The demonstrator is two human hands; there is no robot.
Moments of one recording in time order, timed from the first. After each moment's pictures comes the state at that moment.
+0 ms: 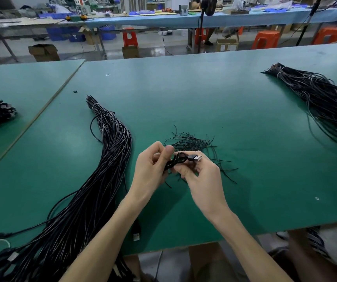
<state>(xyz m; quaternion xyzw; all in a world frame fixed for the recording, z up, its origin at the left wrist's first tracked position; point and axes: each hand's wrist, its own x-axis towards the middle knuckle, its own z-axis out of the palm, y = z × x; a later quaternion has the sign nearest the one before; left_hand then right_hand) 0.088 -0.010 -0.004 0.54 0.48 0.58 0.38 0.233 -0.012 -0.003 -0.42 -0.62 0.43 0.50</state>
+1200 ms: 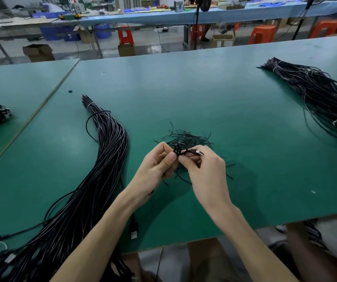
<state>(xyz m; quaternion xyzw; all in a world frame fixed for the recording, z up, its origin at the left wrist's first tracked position) 0.088 -0.009 -0.009 0.54 0.40 0.52 0.54 0.242 -0.014 0.010 -0.52 -0.64 0.30 0.47</state>
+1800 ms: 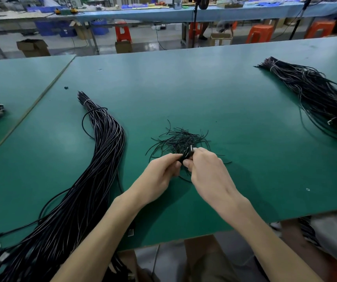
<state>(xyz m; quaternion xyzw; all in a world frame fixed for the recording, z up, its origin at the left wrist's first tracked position) 0.093 -0.012 -0.018 0.75 0.47 0.37 0.29 0.258 -0.010 0.026 -0.56 -0.78 0.18 0.21</state>
